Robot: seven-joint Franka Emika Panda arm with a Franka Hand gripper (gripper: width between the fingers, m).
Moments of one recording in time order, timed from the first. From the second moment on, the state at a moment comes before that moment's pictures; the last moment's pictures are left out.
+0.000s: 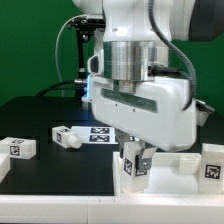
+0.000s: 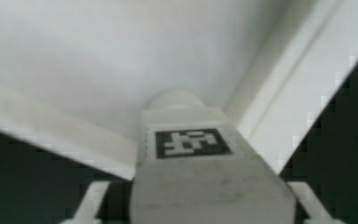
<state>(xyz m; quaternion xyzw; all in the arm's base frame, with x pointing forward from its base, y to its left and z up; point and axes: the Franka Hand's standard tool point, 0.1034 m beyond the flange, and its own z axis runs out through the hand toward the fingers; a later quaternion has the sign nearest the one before) 0.639 0.000 0.067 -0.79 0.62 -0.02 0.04</state>
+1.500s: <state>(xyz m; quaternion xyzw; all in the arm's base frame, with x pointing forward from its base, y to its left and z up) 0.640 0.003 0.065 -0.98 0.20 -0.05 0.00</state>
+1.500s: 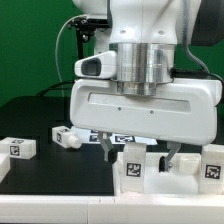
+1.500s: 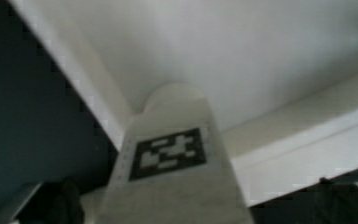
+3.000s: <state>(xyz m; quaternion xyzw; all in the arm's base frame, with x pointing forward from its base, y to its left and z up) 0.635 -0.003 0.062 -0.70 0.71 -0.05 0.06</state>
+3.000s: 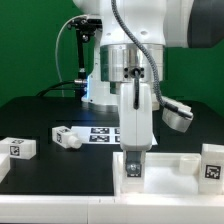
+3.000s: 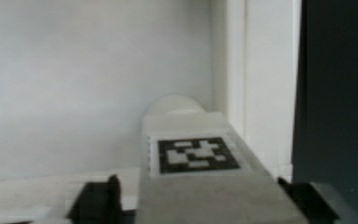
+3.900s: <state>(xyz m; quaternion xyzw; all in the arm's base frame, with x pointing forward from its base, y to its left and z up) 0.636 0.003 0.062 -0.98 0.17 -0.07 -0.01</state>
